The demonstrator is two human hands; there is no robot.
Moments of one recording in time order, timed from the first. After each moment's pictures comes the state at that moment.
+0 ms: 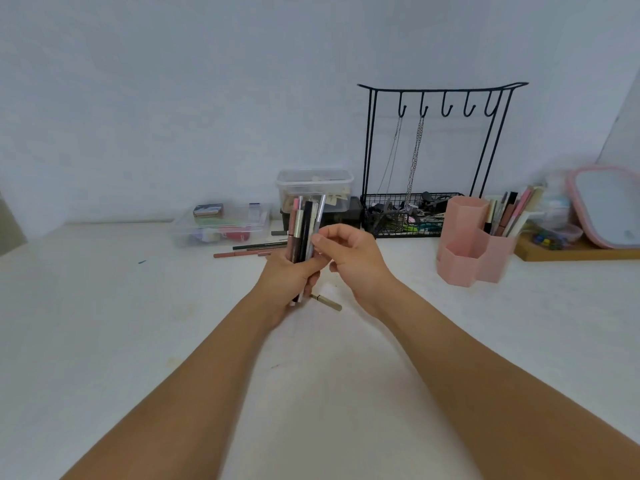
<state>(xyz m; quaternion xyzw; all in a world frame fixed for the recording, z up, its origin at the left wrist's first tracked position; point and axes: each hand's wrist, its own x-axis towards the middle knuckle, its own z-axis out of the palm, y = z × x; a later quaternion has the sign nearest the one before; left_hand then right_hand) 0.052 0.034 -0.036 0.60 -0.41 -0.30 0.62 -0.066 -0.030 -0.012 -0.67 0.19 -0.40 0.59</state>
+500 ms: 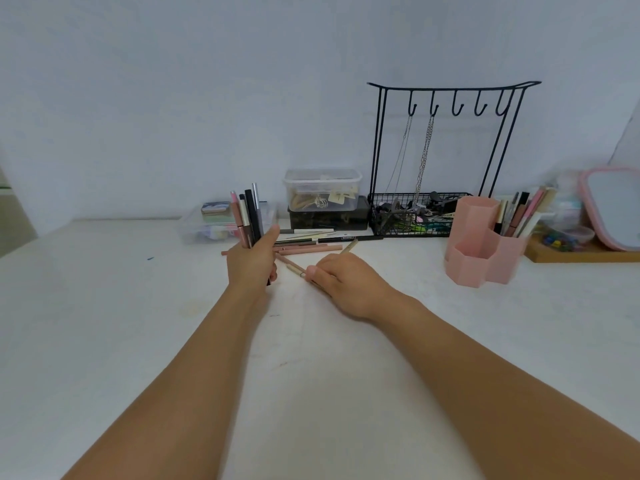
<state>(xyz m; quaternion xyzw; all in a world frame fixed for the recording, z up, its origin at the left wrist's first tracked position) 0.093 0.037 -0.030 0.64 -0.18 -0.20 0.72 -0.055 -0.048 -0.044 -0.92 0.25 -0.22 0.20</state>
